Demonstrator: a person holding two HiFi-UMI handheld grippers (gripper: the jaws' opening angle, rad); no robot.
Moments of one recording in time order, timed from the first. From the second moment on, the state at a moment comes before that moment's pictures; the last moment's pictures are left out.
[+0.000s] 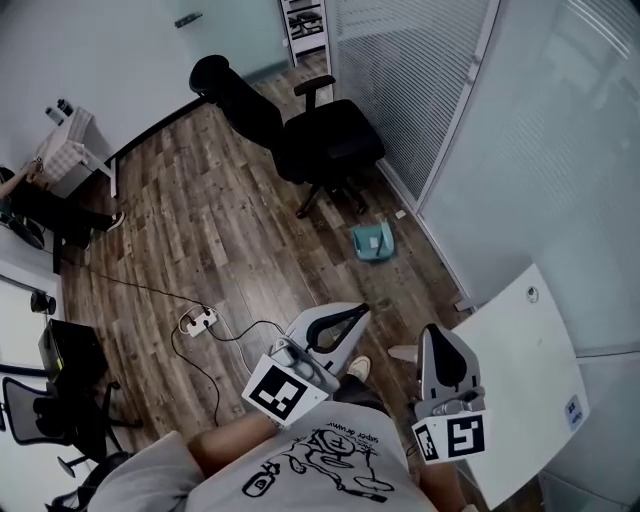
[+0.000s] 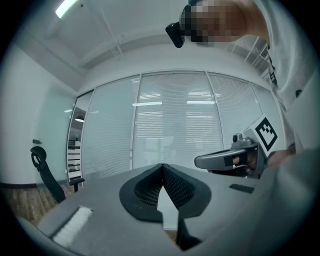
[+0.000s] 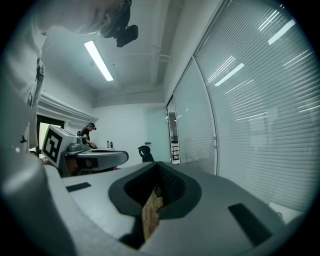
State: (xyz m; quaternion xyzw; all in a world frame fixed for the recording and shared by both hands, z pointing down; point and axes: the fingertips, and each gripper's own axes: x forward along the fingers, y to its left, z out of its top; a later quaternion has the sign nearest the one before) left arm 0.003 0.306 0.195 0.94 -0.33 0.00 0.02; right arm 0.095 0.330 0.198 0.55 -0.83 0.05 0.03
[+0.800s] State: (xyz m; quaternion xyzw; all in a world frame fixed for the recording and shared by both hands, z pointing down) left arm 0.018 0.228 0.217 0.93 -0.36 0.00 0.03; right arm 0.112 0.251 0.218 0.52 -0.85 0.05 0.05
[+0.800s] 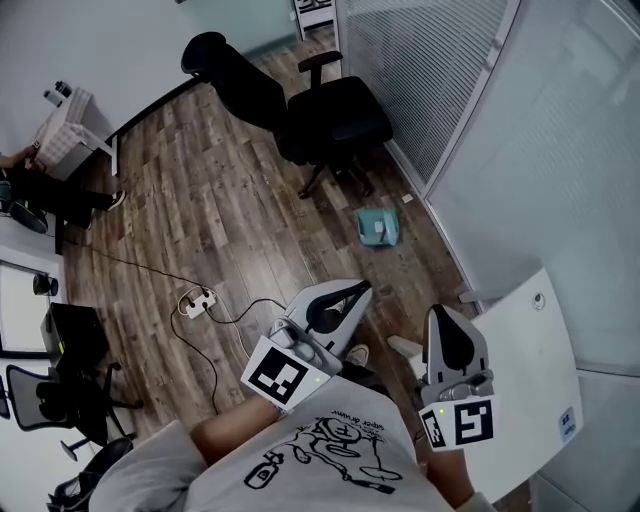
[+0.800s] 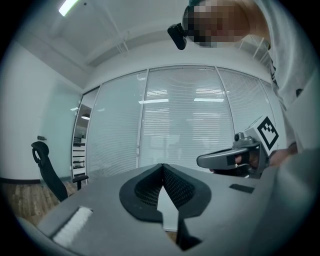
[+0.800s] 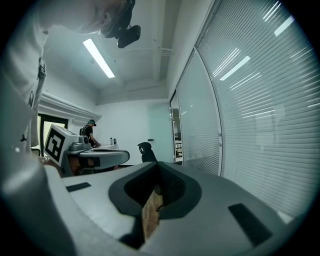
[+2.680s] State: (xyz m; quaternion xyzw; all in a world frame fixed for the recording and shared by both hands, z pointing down) left arm -0.058 -0.047 0.215 0.94 -0.35 -0.01 0.04; right arm 0.021 -0.027 0.215 0.51 -0.85 0.05 0.07
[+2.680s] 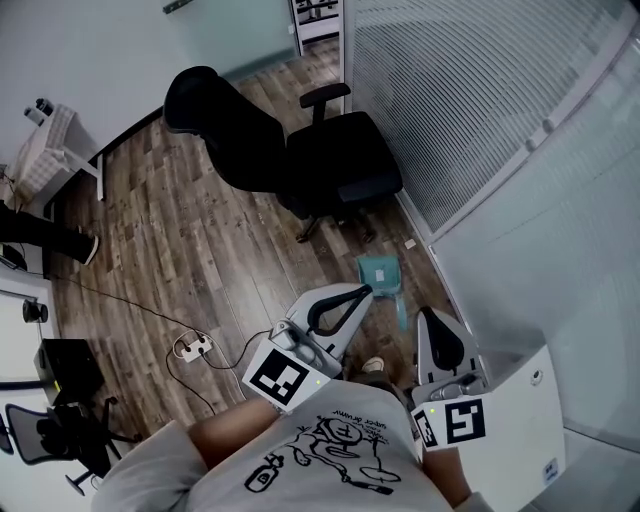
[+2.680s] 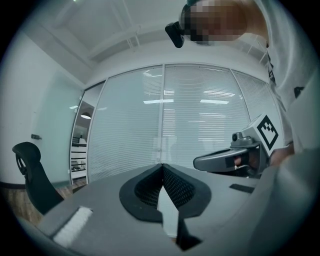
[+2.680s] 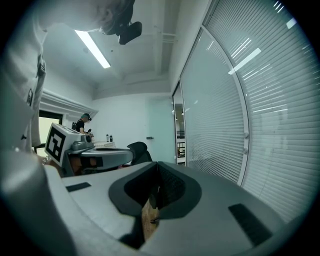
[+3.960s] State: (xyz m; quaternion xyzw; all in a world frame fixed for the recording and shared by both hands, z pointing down) left arm 0.031 -0.041 0.265 0.94 -0.33 0.04 0.06; right arm 0.104 -0.017 0.279 0.50 -0.85 0.11 0.10
